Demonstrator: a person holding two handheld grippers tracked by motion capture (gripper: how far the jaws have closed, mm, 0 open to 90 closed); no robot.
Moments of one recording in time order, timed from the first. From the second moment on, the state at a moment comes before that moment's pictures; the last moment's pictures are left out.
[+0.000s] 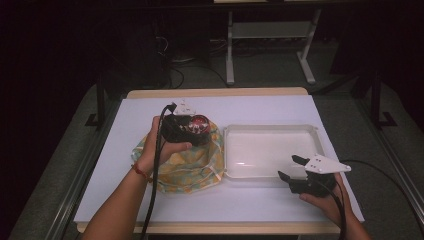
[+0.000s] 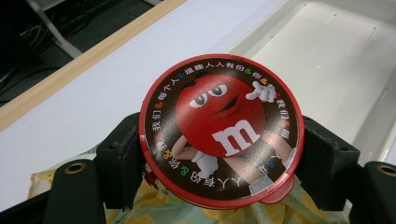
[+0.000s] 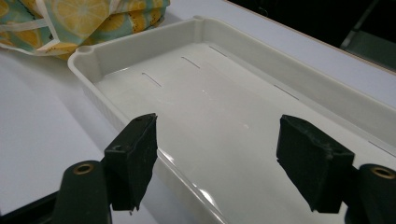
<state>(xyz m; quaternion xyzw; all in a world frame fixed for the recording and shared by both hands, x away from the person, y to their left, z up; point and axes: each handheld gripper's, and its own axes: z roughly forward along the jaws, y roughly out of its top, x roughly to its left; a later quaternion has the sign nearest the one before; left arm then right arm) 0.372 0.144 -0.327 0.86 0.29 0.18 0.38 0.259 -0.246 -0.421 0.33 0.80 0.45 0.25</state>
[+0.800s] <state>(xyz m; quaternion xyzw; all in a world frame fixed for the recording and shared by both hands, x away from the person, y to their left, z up) 0.375 0.111 -0.322 0.87 0.27 0.17 0.38 0.258 -0.249 -0.420 0.33 0.79 0.45 0.25</state>
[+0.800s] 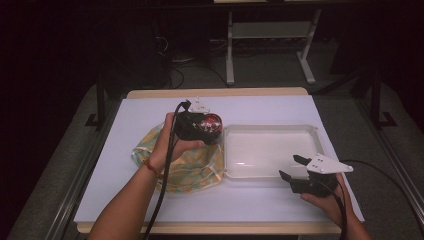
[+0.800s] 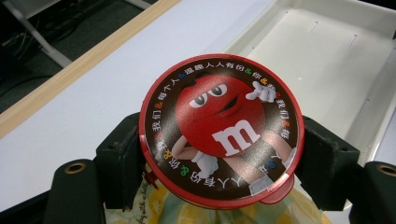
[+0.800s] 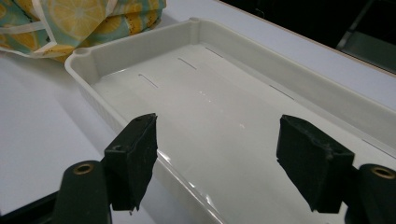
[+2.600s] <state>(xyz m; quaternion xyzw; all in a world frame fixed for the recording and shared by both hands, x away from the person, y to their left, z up) 0.377 0.038 -0.345 0.89 0.24 0.13 0.37 0.260 -0.251 -0.421 0.34 0.79 0.45 0.25</state>
